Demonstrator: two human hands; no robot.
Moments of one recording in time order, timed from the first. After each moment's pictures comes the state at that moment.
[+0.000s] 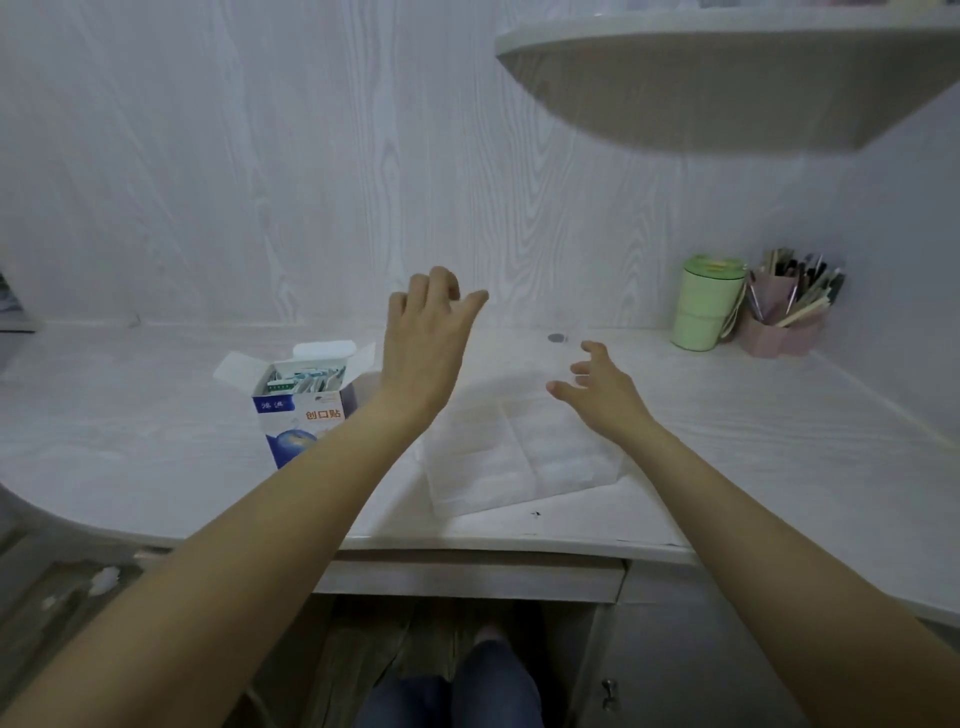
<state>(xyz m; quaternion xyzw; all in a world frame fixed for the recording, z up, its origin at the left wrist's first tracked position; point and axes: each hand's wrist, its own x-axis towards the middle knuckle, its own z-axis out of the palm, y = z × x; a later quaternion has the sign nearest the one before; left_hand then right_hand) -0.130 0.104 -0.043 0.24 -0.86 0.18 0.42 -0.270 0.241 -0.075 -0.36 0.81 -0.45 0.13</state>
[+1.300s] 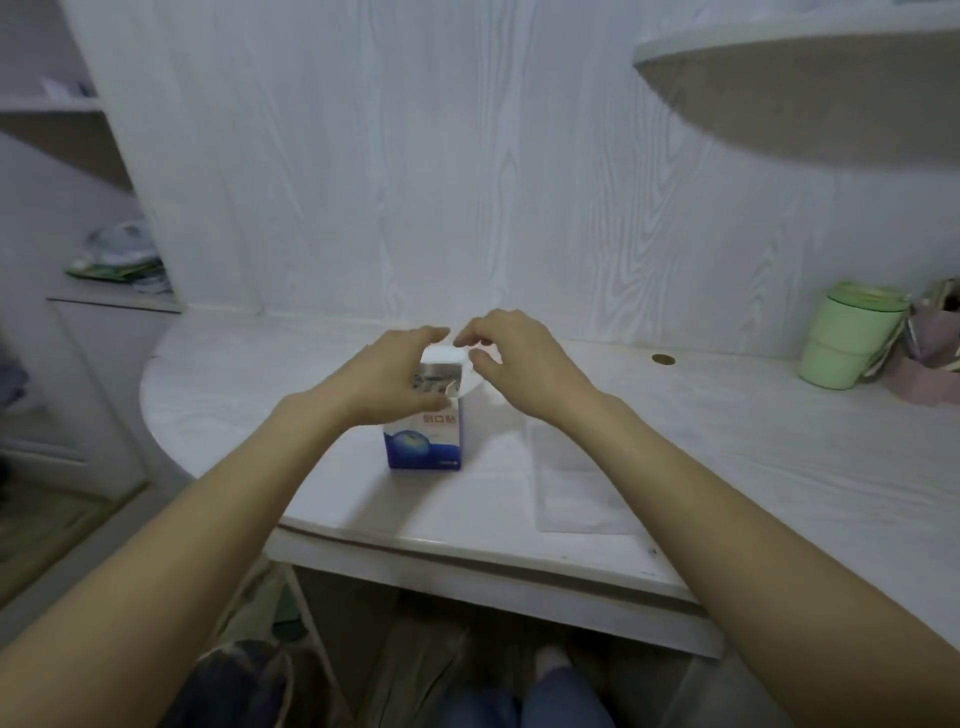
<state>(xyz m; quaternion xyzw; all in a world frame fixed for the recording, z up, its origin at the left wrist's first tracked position) 0.005 0.036 -0.026 0.33 -0.92 -0.14 0.15 -0.142 0.133 -0.017 -0.68 0.68 -0.29 -0.02</state>
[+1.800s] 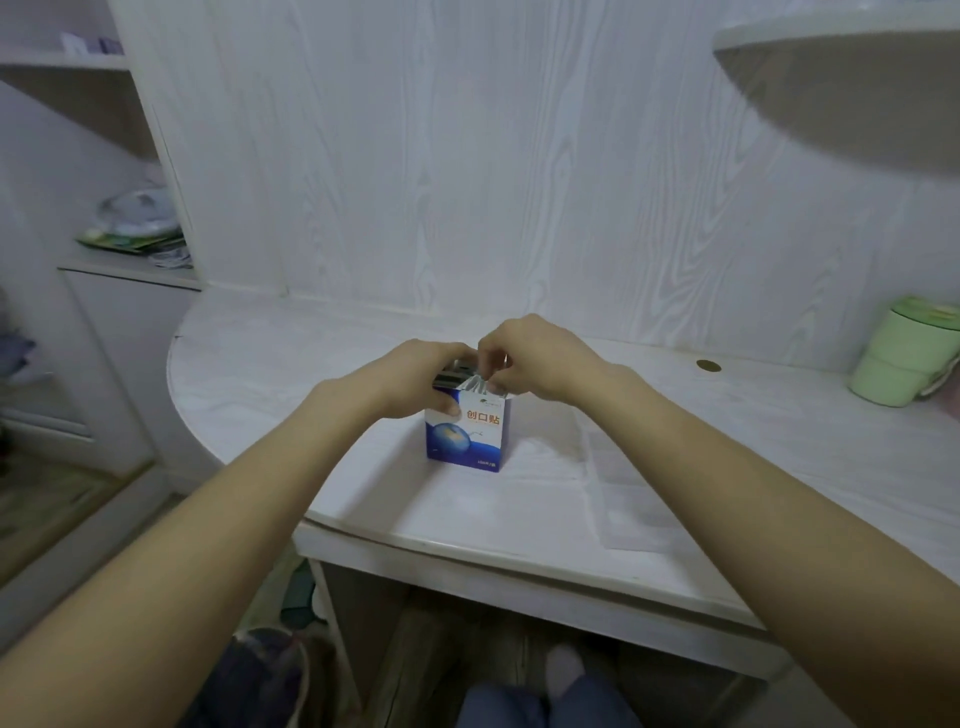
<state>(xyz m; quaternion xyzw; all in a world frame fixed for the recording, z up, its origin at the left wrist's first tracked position) 0.027 -0.017 -0.039 0.31 -0.93 -0.17 0.08 -0.117 0.070 -0.013 -0.70 0.71 -0.10 0.02</state>
